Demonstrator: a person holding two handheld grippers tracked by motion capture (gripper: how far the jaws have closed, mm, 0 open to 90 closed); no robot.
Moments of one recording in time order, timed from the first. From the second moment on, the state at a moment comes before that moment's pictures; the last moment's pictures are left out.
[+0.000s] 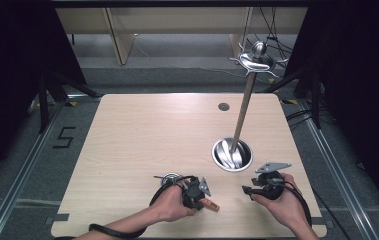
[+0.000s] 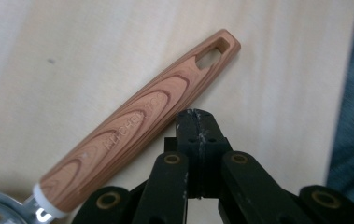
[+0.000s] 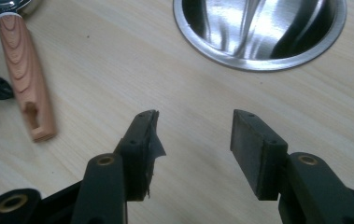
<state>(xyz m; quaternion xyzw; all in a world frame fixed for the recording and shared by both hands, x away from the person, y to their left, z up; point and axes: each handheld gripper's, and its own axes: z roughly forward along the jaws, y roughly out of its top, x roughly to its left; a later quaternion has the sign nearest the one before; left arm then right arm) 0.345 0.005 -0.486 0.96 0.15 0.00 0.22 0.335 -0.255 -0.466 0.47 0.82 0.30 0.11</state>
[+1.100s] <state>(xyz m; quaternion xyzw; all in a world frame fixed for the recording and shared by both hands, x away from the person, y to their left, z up) 0.412 0.023 -0.459 0.96 0.14 0.06 0.22 0.335 -0.267 -0.465 0.49 0.81 0.30 0.10</state>
